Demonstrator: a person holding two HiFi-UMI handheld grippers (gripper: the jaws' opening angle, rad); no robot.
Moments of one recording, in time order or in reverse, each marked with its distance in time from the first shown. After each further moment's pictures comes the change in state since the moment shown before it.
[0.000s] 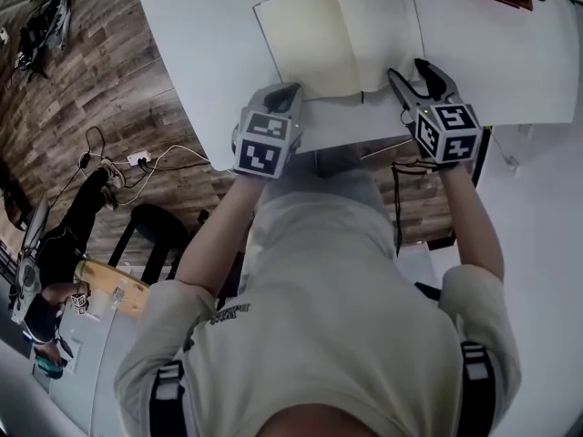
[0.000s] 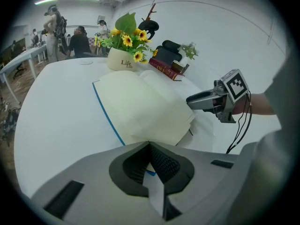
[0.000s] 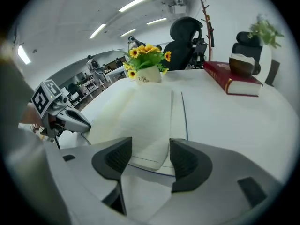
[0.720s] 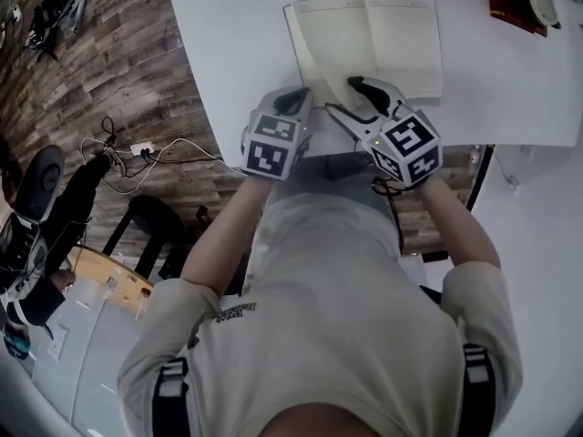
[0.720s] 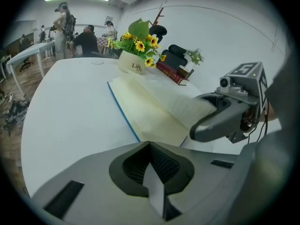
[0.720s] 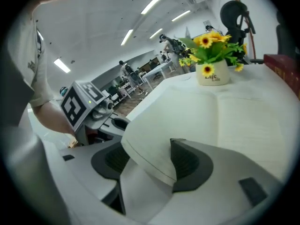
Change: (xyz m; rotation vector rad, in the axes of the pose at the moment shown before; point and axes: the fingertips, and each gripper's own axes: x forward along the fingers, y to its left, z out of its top) left arm -0.012 0.014 -0.005 -0.069 -0.029 0.018; right arm 0.025 0.174 0.029 -0.138 -0.007 0.454
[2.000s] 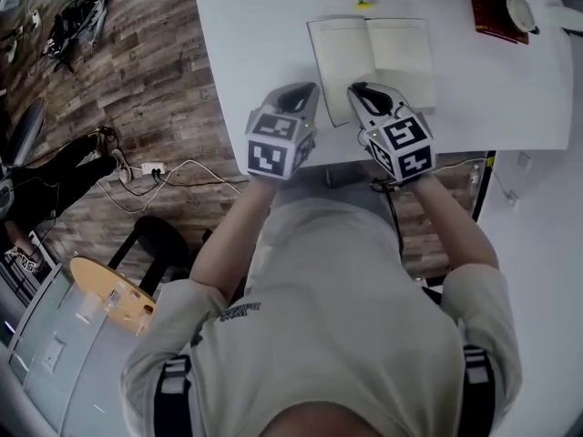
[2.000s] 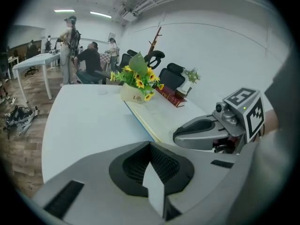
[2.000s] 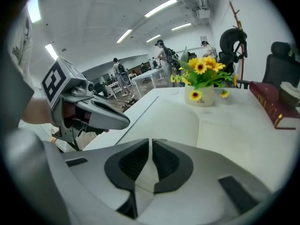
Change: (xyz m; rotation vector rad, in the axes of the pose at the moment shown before) left arm -0.052 0.009 0.069 0.008 -0.198 0.008; right arm -0.009 -0.017 0.037 -0.062 -0.045 -0.233
